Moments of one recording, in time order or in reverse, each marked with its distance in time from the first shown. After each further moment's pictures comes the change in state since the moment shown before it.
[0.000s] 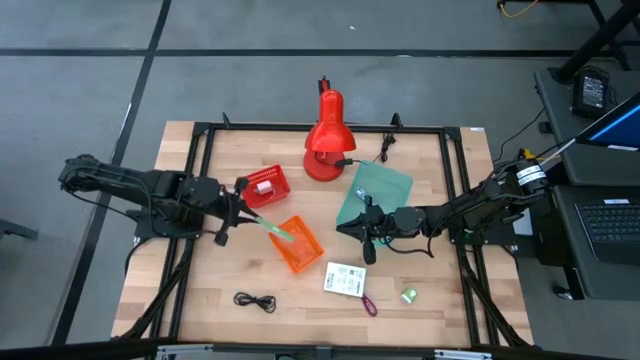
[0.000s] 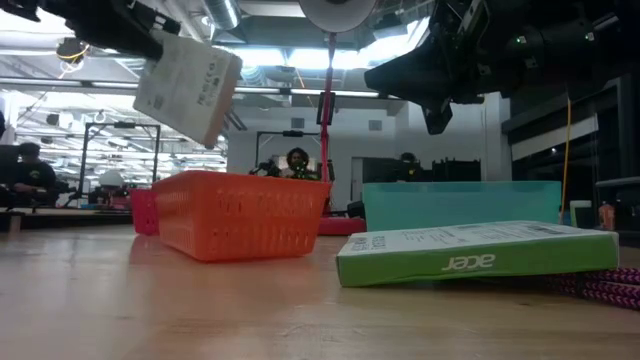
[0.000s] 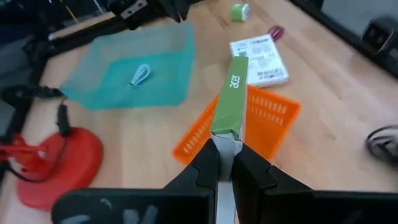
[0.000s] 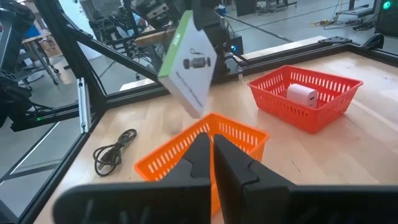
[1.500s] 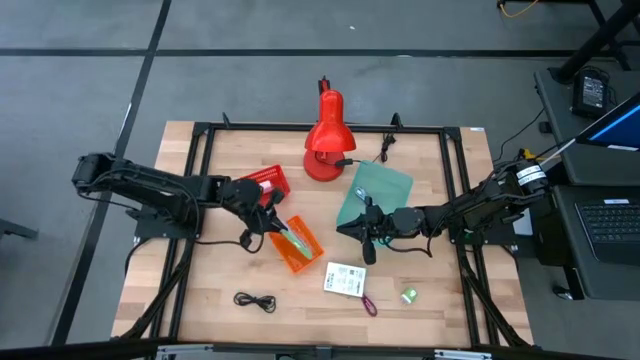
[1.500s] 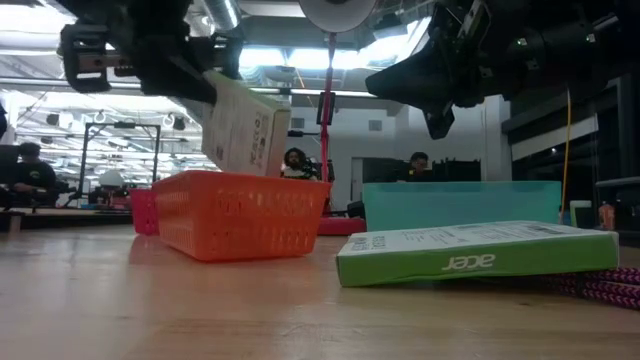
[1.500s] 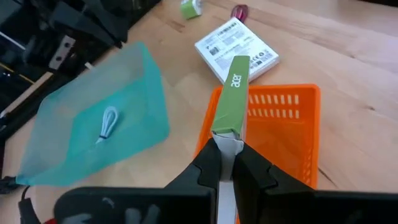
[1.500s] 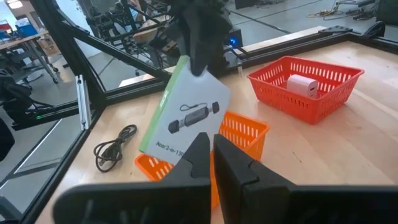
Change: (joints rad) left arm 0.134 0.415 0.000 0.358 0.281 0.433; right arm 0.001 0.000 0.000 -0.025 0.000 0.033
